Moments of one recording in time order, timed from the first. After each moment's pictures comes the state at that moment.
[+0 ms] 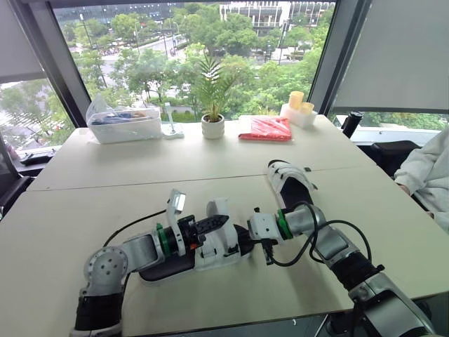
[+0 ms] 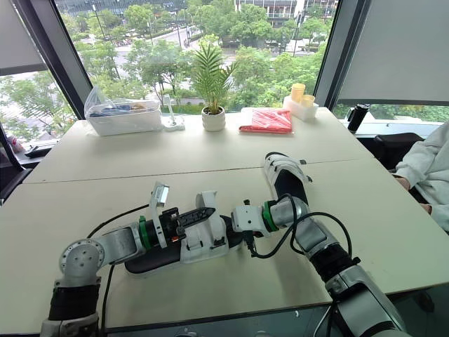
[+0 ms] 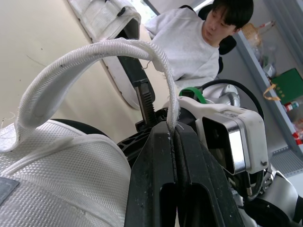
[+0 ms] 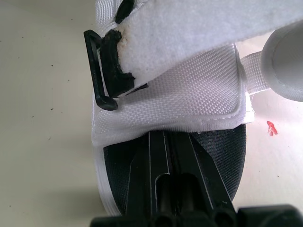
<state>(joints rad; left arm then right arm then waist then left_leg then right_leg) -0.34 0.25 0.21 -0.21 -1.21 1.19 -0.30 -0.64 -0.50 0.41 0.34 -0.06 -0.22 1.24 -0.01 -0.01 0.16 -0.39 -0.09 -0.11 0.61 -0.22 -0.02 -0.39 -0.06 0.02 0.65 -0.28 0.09</state>
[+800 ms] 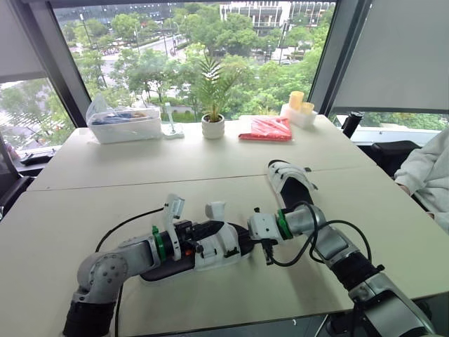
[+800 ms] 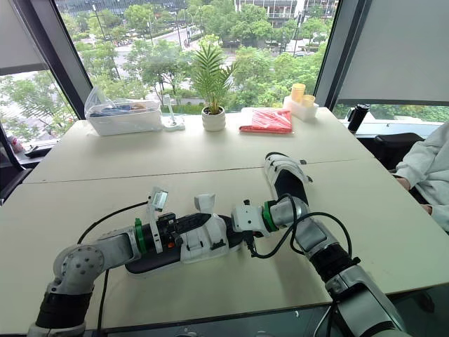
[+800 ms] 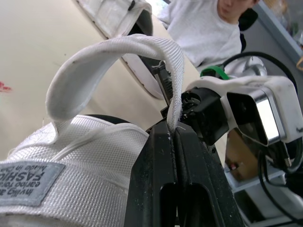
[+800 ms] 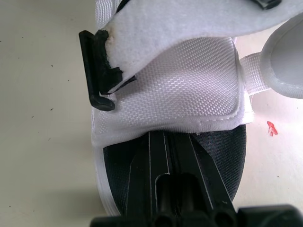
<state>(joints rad) -0.29 0.39 0.06 -0.26 -0.99 0.99 -0.51 -0.64 -0.50 0.41 0.34 -0.06 -0.22 1.24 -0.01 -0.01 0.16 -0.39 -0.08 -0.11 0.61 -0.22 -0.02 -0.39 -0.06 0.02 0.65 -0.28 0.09</state>
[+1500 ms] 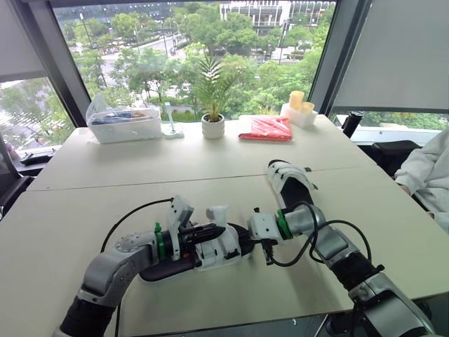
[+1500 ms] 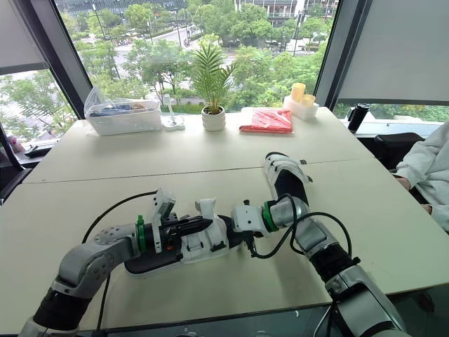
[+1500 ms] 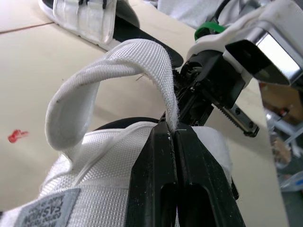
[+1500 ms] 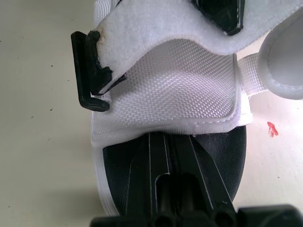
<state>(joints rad) -0.29 0.48 -0.12 -0.23 -0.59 0.61 -0.80 -0.64 -0.50 0.41 0.34 -0.06 -0.22 1.24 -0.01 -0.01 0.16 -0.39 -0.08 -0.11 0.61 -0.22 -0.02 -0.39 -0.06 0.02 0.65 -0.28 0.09</state>
